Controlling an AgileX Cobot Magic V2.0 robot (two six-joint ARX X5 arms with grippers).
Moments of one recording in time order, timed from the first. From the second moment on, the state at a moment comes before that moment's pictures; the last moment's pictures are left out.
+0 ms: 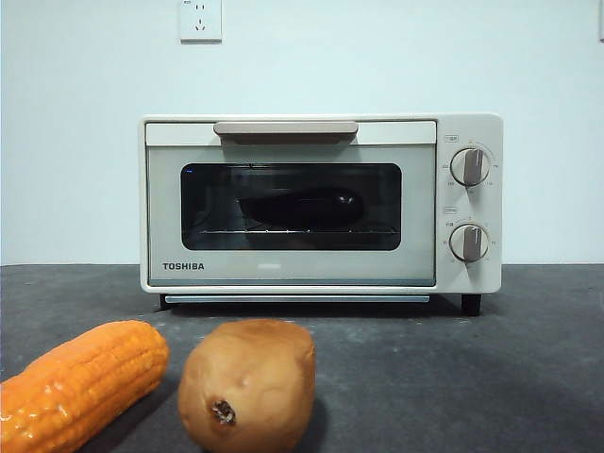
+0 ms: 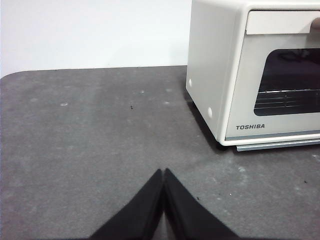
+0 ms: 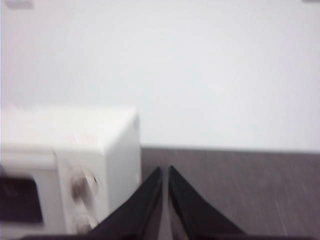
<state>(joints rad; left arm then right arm) -0.09 0.00 0.03 -0.12 0.05 0.01 0.09 0.16 0.25 0.03 0.00 0.03</state>
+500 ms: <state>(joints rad) -0.09 0.00 0.03 -0.12 0.05 0.01 0.00 0.05 0.02 -0.09 -0.07 0.03</state>
